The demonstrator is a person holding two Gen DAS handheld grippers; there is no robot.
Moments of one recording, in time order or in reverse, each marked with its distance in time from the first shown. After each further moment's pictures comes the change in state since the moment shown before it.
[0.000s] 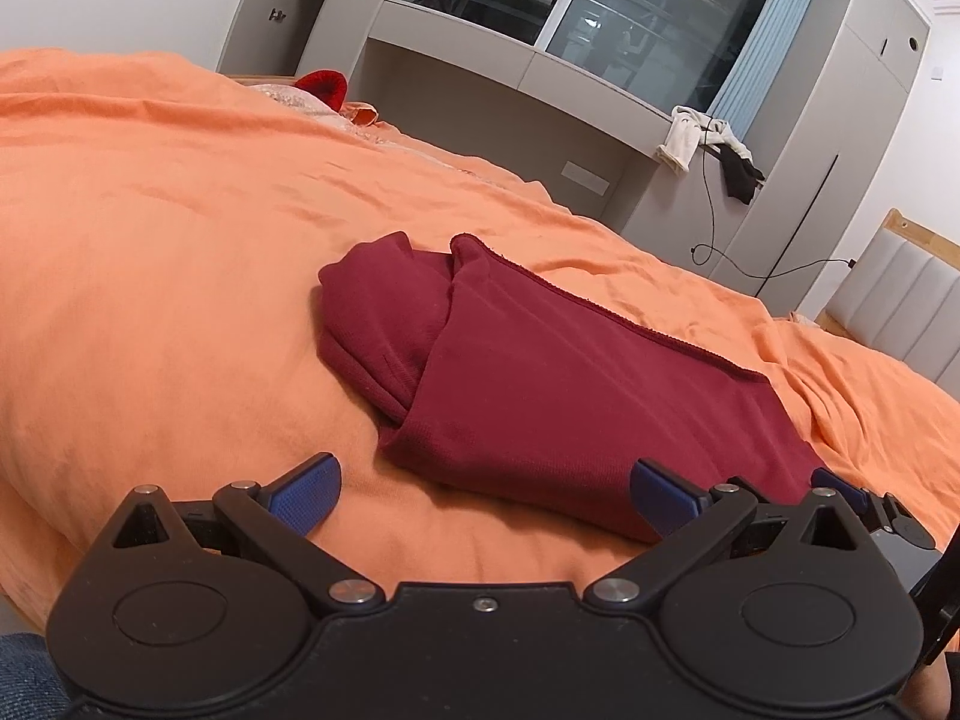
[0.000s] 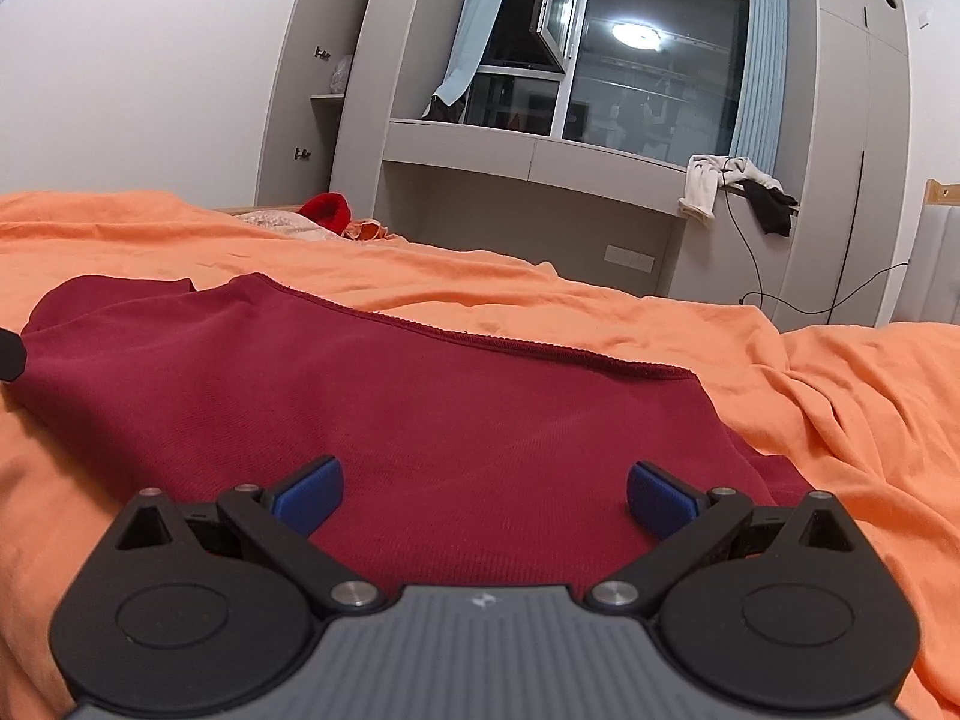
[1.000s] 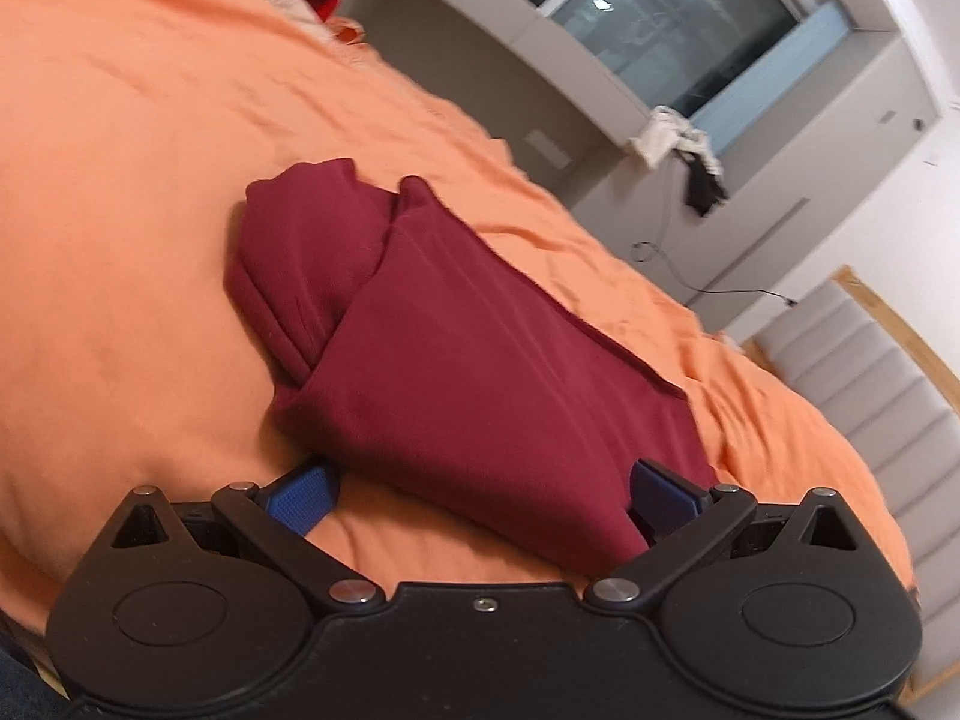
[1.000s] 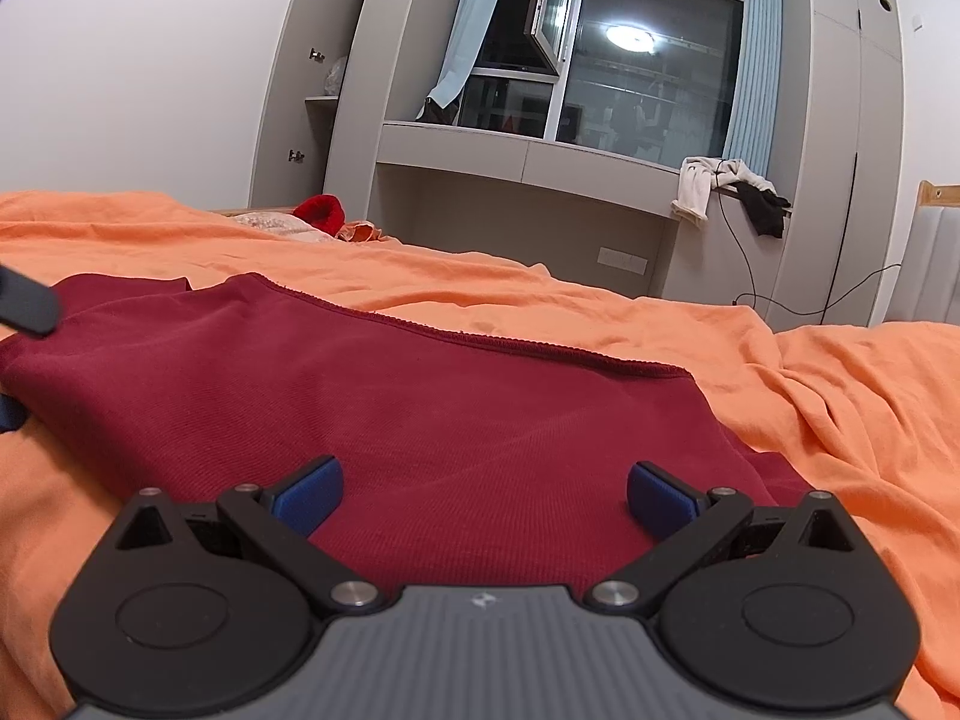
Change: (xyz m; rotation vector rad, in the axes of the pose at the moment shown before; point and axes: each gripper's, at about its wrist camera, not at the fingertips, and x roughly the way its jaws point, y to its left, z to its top) left arm 0.040 0.005 0.009 -0.233 0.115 -0.176; right arm -0.004 -0.002 -0.002 0.004 -0.003 -0.007
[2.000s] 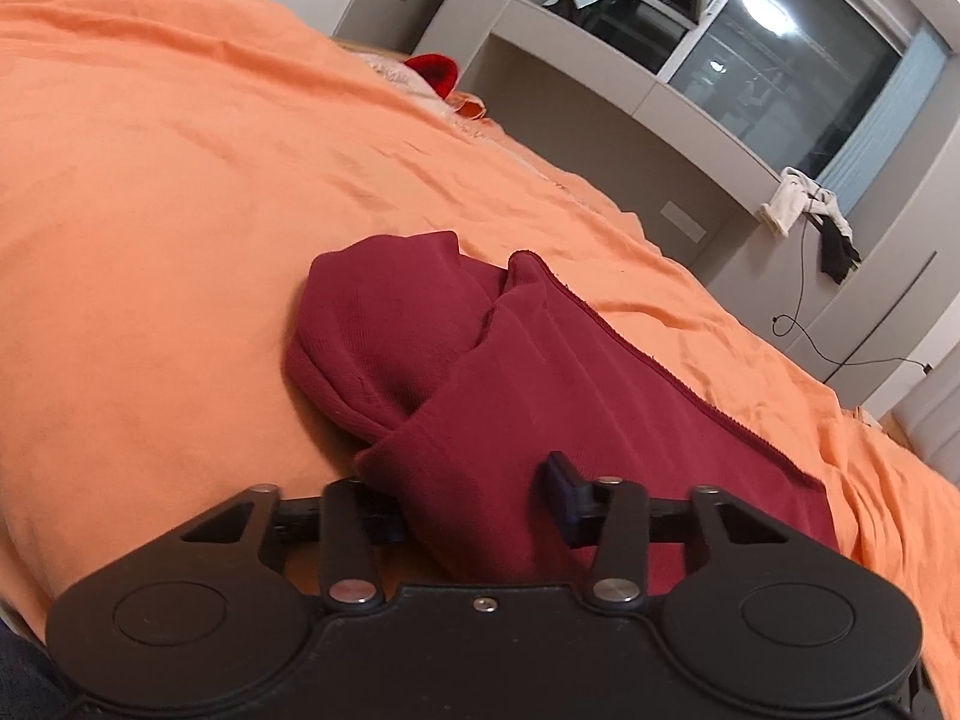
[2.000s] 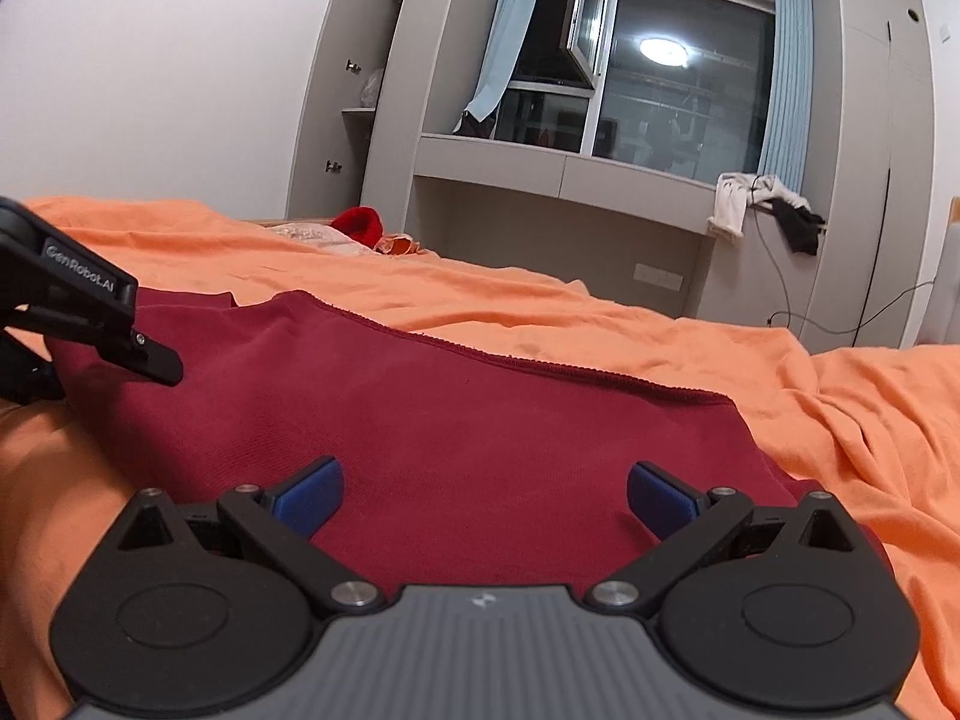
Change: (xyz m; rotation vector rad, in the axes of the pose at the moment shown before) left arm 0.021 -0.019 0.011 -0.024 -0.168 0.300; right arm -0.005 0.021 0.011 -0.025 -0.023 0.069
